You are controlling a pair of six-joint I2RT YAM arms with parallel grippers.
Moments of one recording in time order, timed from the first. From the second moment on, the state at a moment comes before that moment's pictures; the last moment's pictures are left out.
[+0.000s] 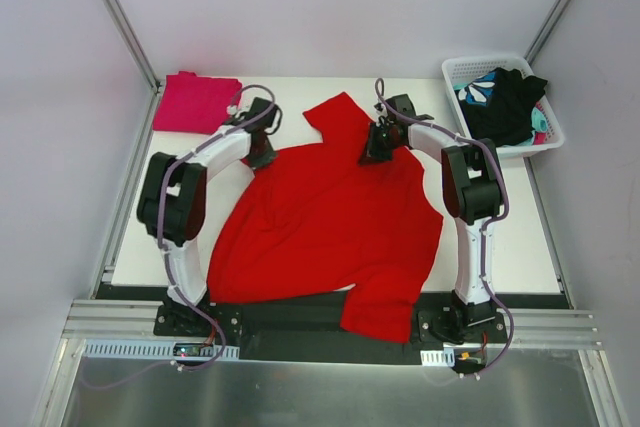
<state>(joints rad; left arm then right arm) -0.31 1.87 1.32 -0.58 -0.22 -0.74 0.31 2.20 1.61 -0.45 -0.41 0.42</state>
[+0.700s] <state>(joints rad) -0.63 2.09 1.58 -0.79 -0.38 -0.77 0.30 2.20 1.61 -0.45 -0.42 0.42</state>
